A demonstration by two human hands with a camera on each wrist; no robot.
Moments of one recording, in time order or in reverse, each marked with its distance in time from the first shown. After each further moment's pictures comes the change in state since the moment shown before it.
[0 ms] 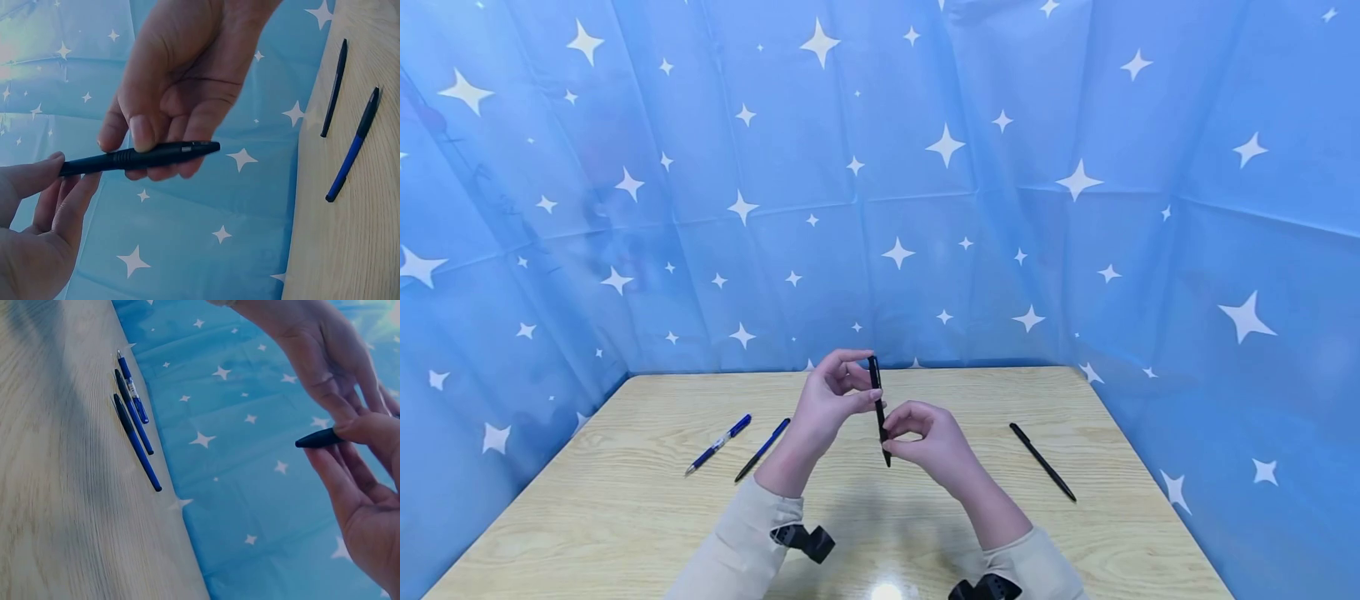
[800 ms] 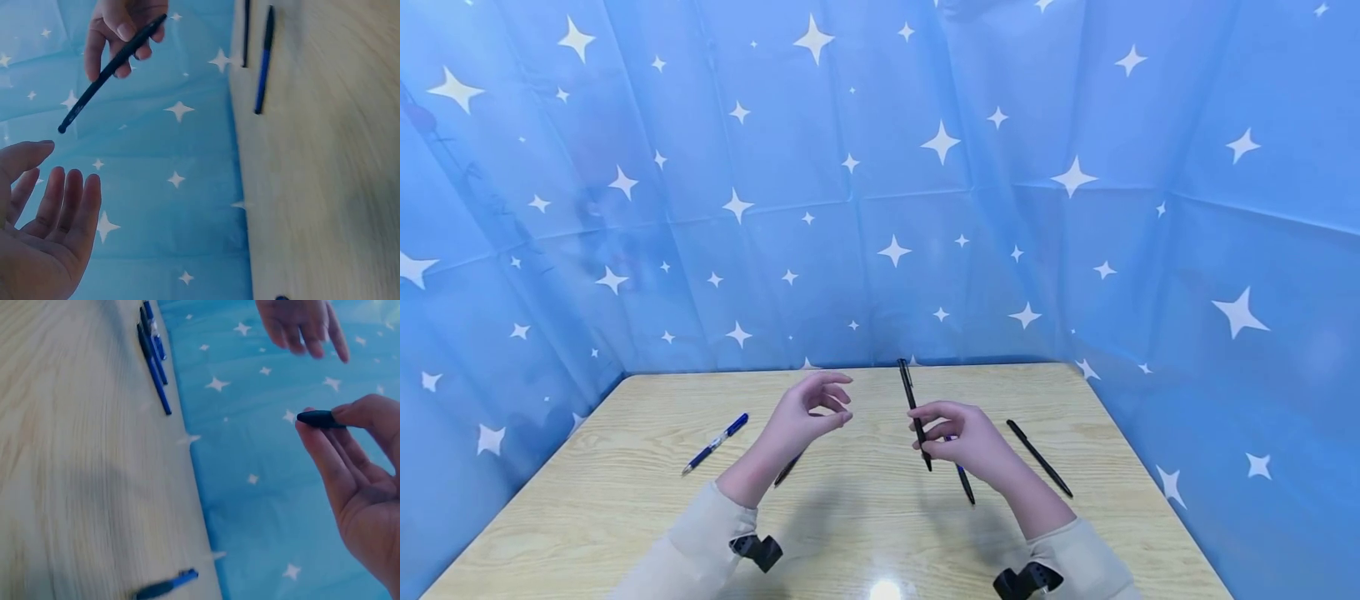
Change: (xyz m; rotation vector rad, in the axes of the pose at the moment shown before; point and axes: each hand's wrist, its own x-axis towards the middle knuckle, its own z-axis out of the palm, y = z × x) left_hand -0.016 -0.017 -0.042 0.321 -0.100 -0.076; right_hand -0.011 0.012 -0.052 -0.076 -0.122 0.077
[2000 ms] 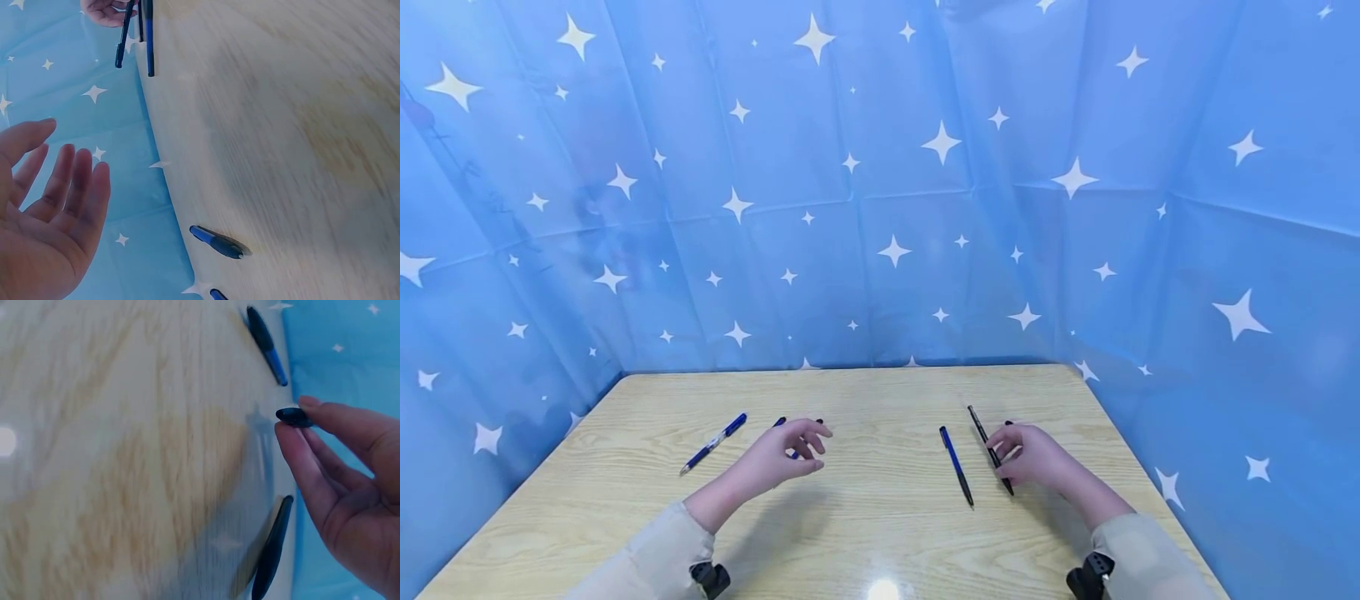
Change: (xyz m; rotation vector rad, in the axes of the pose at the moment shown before) left_hand -0.033 -0.045 -0.027 0.253 -0.226 -0.052; right_hand -0.022 0.076 -0.080 -0.349 -0.001 0.169
